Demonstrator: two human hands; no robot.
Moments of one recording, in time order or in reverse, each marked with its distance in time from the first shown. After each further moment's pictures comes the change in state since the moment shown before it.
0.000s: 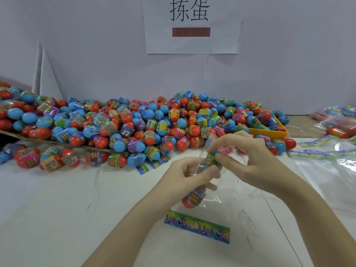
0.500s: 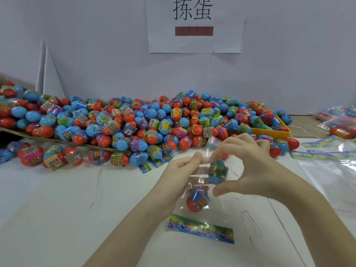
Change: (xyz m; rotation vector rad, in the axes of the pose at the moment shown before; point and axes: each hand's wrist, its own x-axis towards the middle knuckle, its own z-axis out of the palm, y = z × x) left_hand 0.002 -0.003 0.000 -0.142 0.138 -0.137; right_hand 0.000 0.002 0.001 -0.288 -0.211 0.001
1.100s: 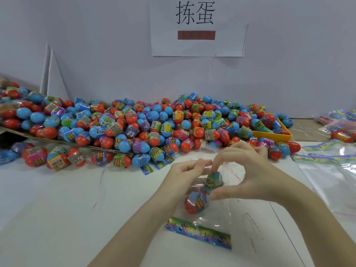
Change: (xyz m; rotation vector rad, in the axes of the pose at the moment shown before) left_hand 0.000 -0.002 0.001 0.078 0.019 0.050; right_hand -0.001 0.004 0.005 0.080 -0.024 0.011
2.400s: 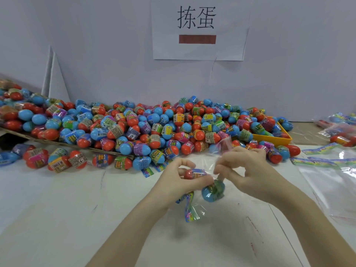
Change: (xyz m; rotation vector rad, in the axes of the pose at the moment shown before) left_hand 0.007 -0.006 -0.018 0.129 0.057 0.002; right_hand 0.002 -0.007 0.001 0.091 0.102 0.038
